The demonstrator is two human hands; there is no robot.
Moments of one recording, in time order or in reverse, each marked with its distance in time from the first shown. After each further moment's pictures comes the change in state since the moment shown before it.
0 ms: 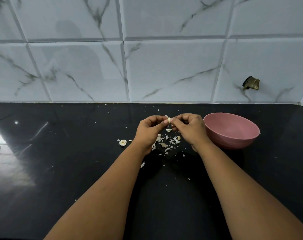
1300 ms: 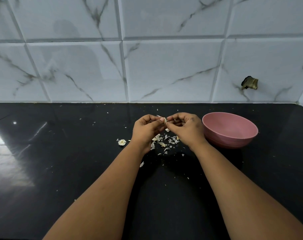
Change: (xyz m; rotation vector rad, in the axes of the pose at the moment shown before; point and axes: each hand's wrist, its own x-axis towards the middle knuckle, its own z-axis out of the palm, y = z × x) left_hand -0.003 0.010 0.000 -0.238 0.079 -0.105; right_hand -0.004 -0.001 0.003 -0.062 -0.047 -0.135
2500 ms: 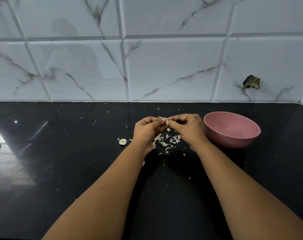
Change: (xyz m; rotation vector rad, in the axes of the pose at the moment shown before) left_hand -0.003 0.001 0.003 -0.064 0.062 -0.068; right_hand 0.003 0.007 0.001 0.102 -0.001 0.032
